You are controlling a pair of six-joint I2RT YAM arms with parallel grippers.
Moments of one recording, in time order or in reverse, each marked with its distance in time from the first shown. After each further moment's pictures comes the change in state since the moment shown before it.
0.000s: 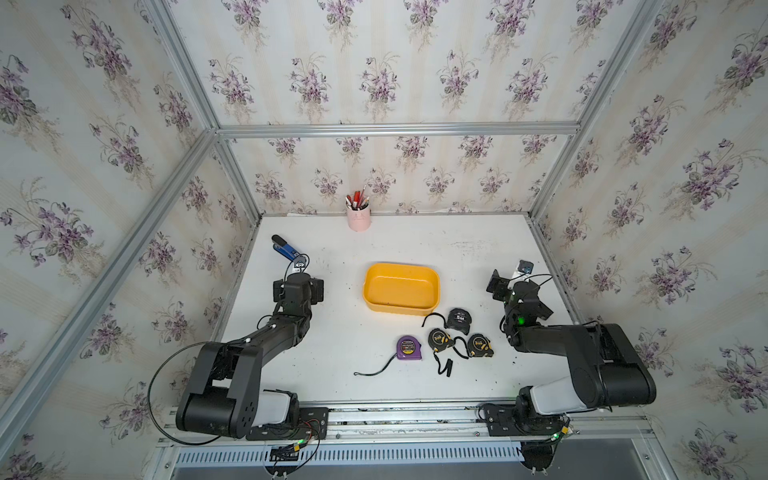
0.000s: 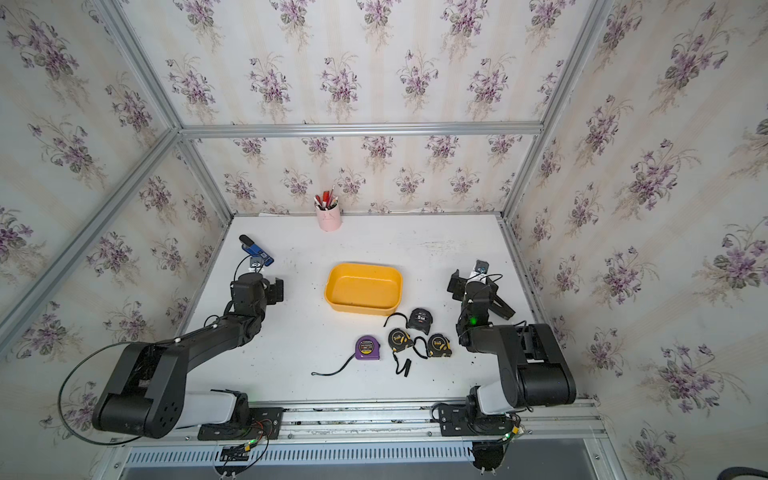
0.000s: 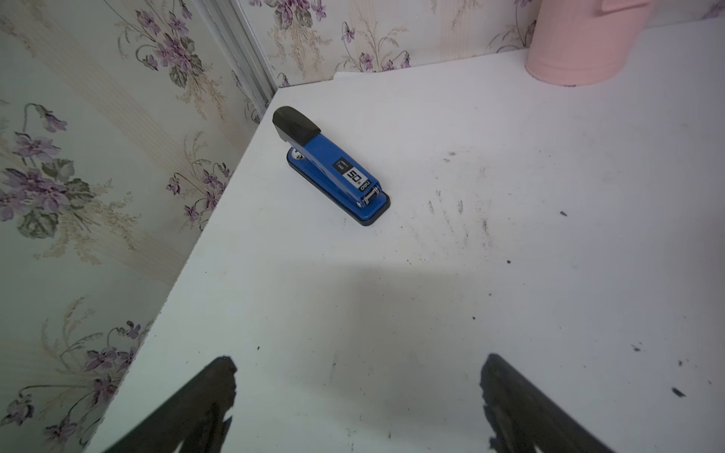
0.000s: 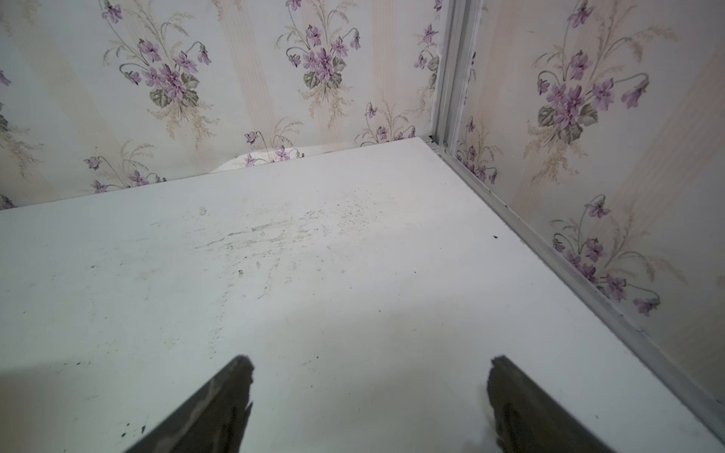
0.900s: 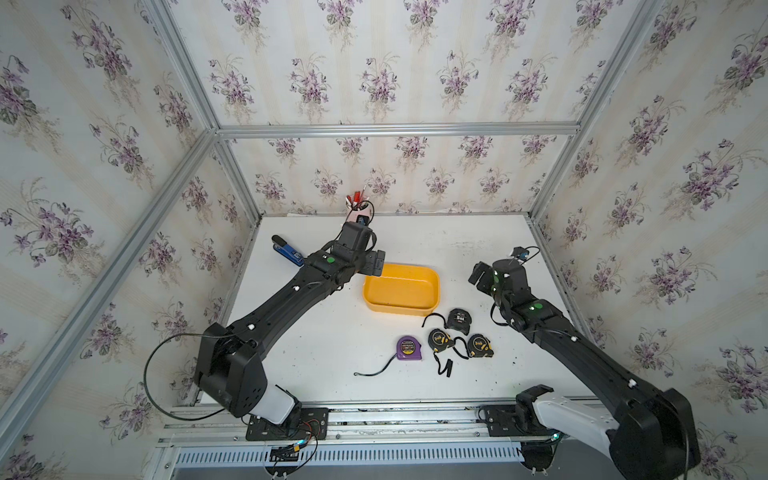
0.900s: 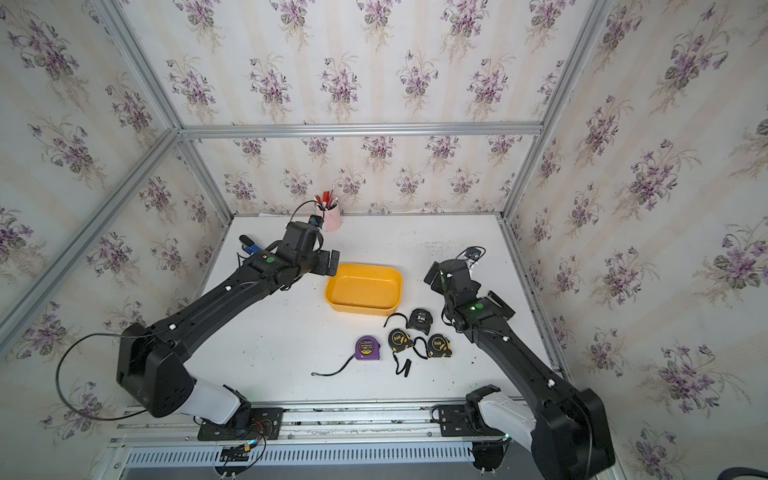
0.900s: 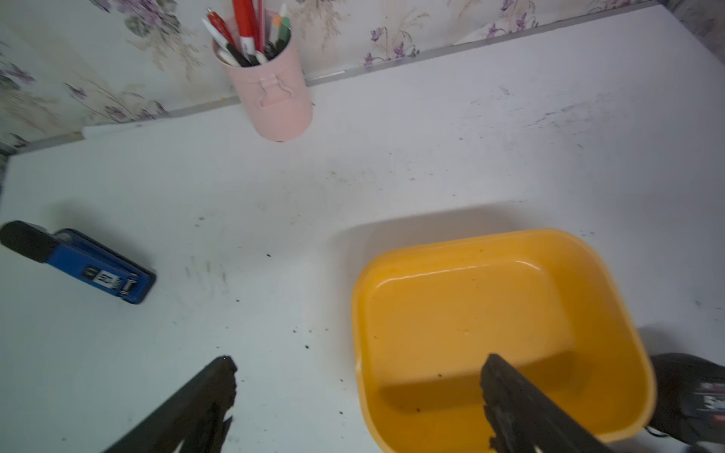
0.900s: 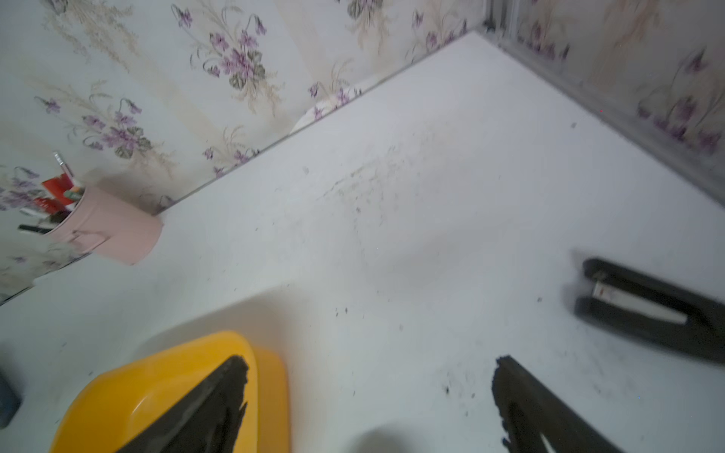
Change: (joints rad) left arm -0.408 0.089 0.763 -0.905 0.104 -0.188; right arm 0.306 -0.330 0.435 -1.057 0.188 0.464
